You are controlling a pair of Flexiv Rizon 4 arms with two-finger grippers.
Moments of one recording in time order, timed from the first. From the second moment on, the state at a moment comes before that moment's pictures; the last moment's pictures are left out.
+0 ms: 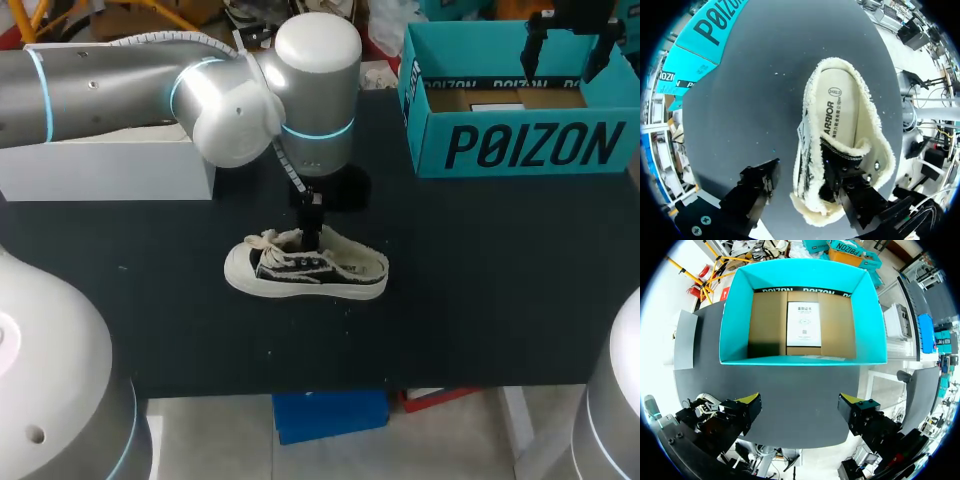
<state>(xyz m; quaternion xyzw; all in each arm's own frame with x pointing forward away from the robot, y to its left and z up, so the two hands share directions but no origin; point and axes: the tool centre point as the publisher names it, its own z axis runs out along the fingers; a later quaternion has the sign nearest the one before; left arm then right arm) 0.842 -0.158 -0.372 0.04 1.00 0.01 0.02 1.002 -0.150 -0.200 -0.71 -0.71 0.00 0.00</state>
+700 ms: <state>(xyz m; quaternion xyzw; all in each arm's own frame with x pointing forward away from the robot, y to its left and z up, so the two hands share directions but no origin) 0.794 -0.093 -0.269 0.00 0.99 -0.13 -0.02 1.002 -0.150 -0.200 -0.71 -0.71 0.00 0.00</state>
